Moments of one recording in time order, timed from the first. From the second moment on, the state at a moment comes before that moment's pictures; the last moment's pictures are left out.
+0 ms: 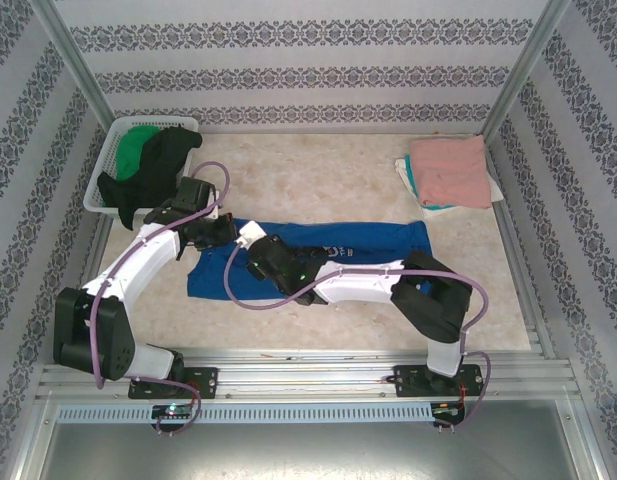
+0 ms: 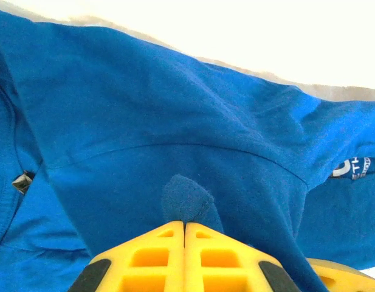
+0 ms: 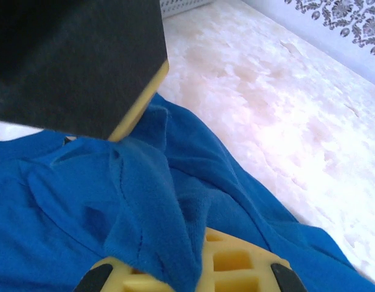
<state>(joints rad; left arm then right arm) -0.19 1.40 1.03 -0.66 0.24 -0.42 1.08 1.86 1.16 0.13 0.44 0.04</state>
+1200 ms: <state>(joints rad) -0.19 1.13 0.70 -0.70 0.29 -0.47 1.00 1.80 1.09 -0.14 -0.06 -0.06</state>
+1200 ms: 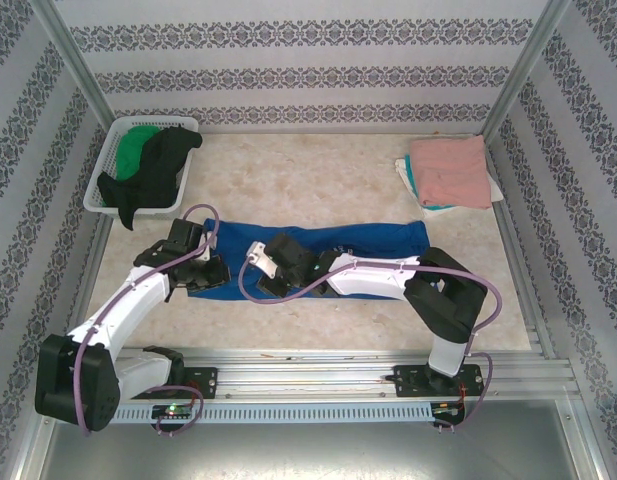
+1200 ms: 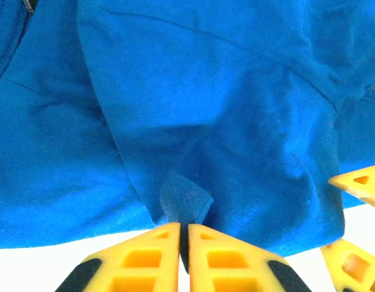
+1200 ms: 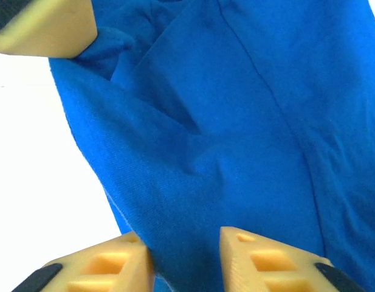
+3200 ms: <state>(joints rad) 0.02 2.02 1.59 -0.75 0.12 -0.31 0.72 1.63 0.83 -0.34 0.12 0.30</state>
